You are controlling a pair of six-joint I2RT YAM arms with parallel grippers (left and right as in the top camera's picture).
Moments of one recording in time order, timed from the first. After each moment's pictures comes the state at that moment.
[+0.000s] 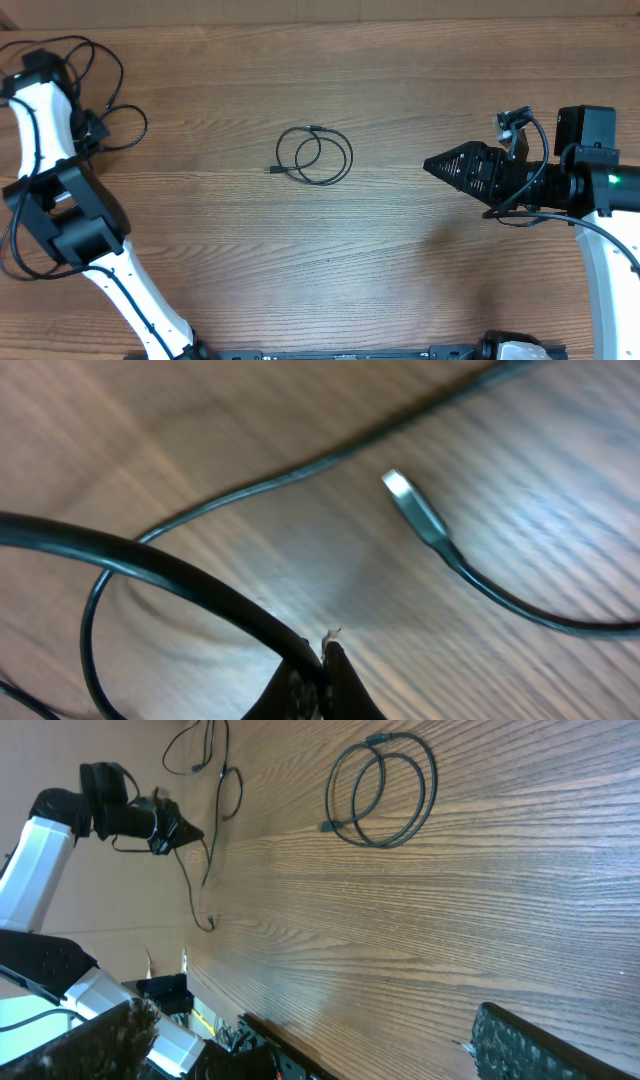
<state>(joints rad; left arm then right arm) 0.45 2.36 2.09 -1.20 -0.27 -0.28 -0.12 1.25 1.21 -1.13 -0.88 0.18</state>
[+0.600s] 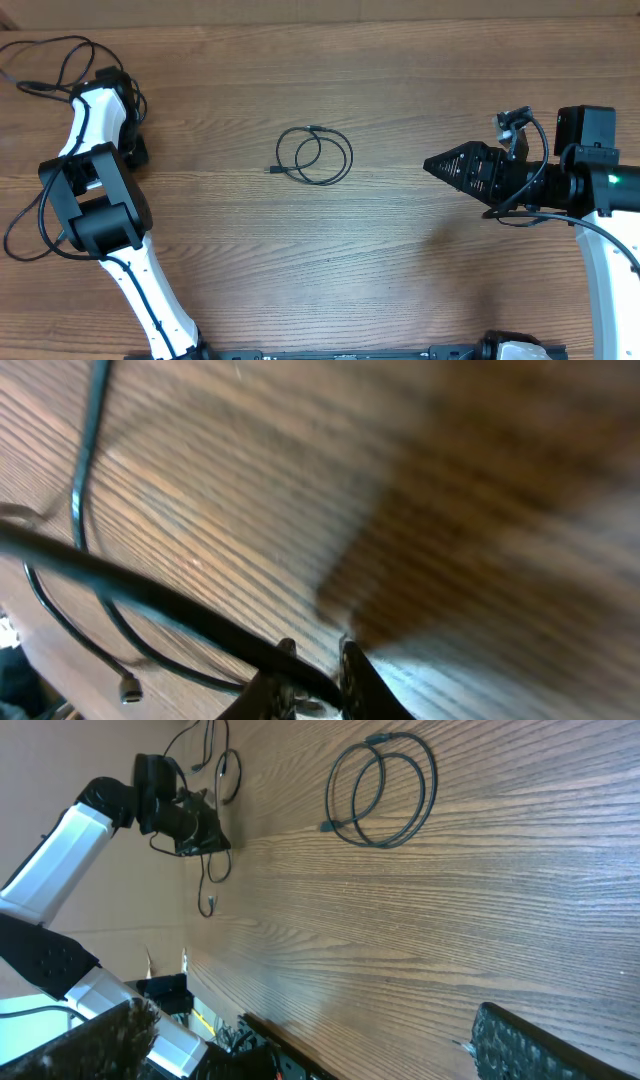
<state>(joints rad) 0.31 2.36 1.85 -1.14 -0.52 -0.10 -0.12 1.25 1.21 -1.13 -0.88 0.18</state>
